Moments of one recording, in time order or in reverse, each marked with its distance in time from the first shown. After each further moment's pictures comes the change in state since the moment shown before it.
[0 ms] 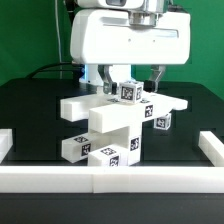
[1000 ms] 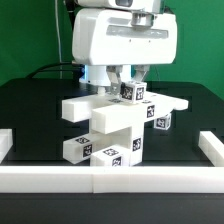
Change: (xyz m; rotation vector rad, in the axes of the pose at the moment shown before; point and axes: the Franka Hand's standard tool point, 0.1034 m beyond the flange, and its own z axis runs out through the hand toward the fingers) arm -0.004 0.006 0.001 -0.012 -0.012 -0.192
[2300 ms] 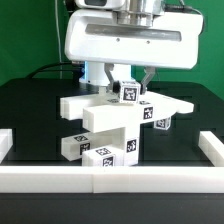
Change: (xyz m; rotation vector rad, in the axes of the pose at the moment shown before) arm 0.001 -0.001 0.001 0.003 0.000 0.778
